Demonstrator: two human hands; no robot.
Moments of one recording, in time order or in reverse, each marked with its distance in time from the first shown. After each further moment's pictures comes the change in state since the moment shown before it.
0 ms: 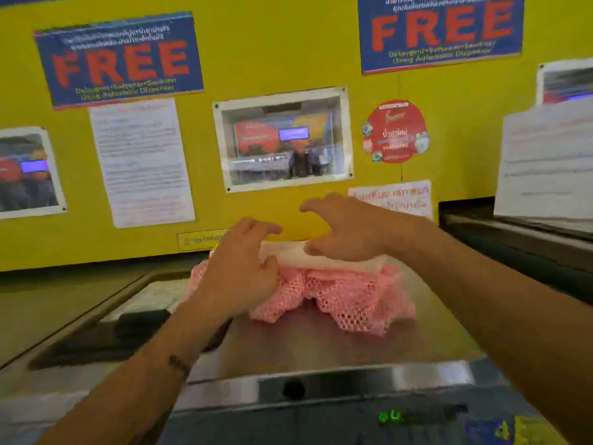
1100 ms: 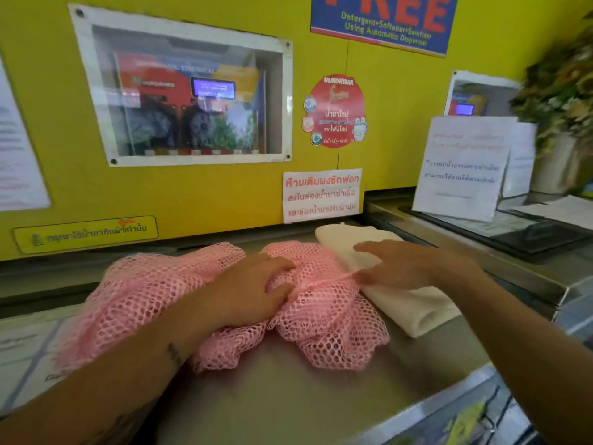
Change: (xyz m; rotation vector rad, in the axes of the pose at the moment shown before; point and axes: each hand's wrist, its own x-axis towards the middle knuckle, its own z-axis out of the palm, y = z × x) left_hand 0.057 -0.022 0.102 -0.255 -0.702 0.174; right_hand -0.025 0.092 0.006 -0.058 -0.425 0.782
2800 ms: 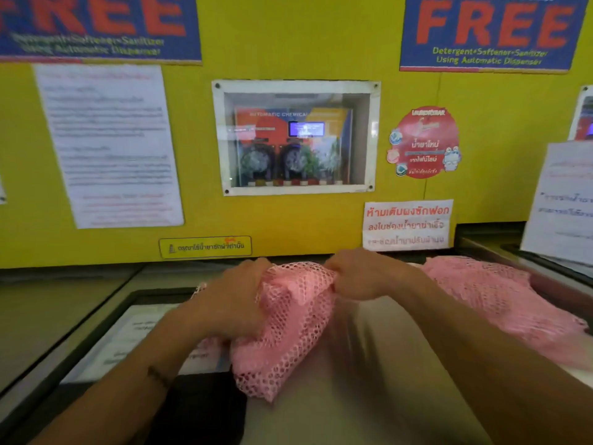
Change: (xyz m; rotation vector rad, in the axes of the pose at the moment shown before) left_hand -0.084 -0.025 -0.080 0.070 0.061 -0.457; right_hand 0.045 -0.138 -0.001 -0.061 0.152 -0.596
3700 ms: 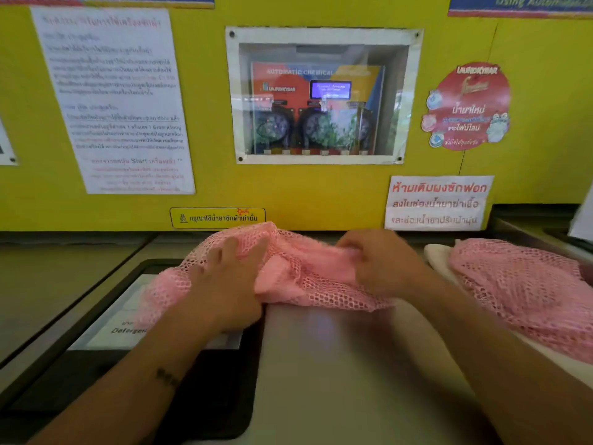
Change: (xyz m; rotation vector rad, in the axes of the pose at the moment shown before) left_hand 0.001 -0.026 0.030 0.263 0.101 -0.236; right_hand 0.005 0.010 0.033 0.183 0.350 0.024
